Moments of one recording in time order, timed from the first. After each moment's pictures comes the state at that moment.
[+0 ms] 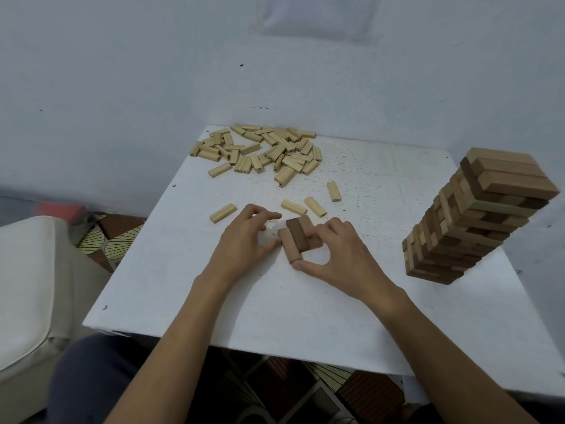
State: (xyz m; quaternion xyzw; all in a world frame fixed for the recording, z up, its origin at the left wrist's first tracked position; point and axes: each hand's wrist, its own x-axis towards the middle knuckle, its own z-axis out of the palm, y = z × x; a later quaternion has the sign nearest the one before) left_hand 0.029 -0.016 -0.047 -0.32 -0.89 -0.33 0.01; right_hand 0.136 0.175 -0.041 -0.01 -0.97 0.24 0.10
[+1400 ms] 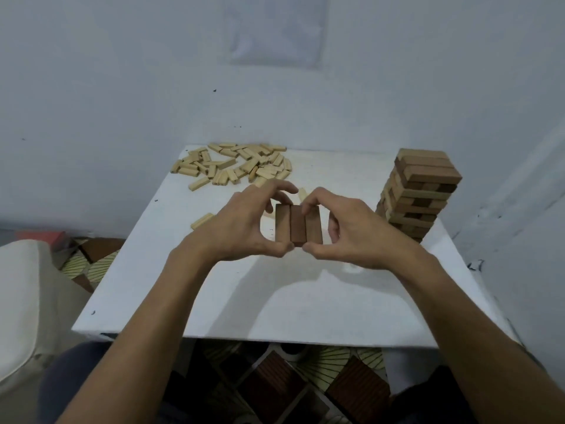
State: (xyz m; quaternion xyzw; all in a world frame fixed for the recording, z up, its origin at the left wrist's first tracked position) left_hand 0.077 -0.002 0.068 -0.47 -0.82 -0.32 -0.08; right_hand 0.192 0.194 0.081 0.06 -0.95 0.31 0.04
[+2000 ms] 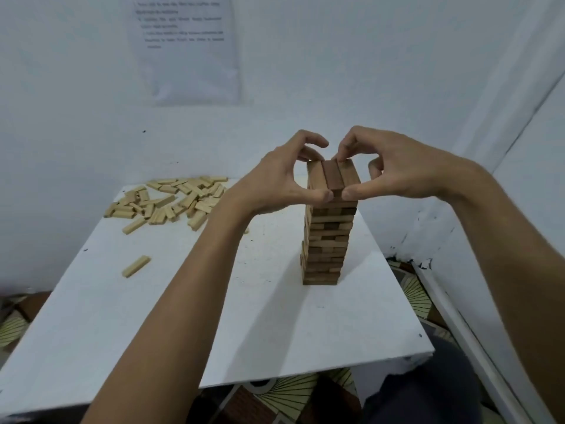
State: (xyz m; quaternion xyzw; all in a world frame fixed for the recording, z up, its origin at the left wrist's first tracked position) left_hand 0.104 0.171 0.155 -0.53 -0.75 -0.39 -0.09; right_hand 0.246 0.341 0.196 -0.05 -0.95 0.31 0.05
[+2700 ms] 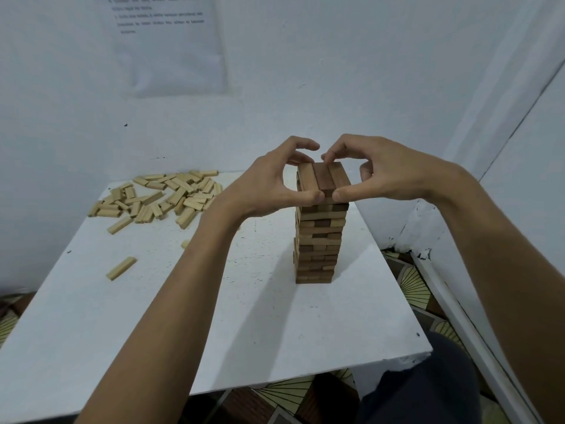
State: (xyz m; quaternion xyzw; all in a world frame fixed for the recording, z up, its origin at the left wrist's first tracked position) left_hand 0.095 0.192 0.133 -0.52 -0.76 -0.38 -0.12; right_hand 0.234 0.366 0.168 -0.05 -0.95 0.31 0.05
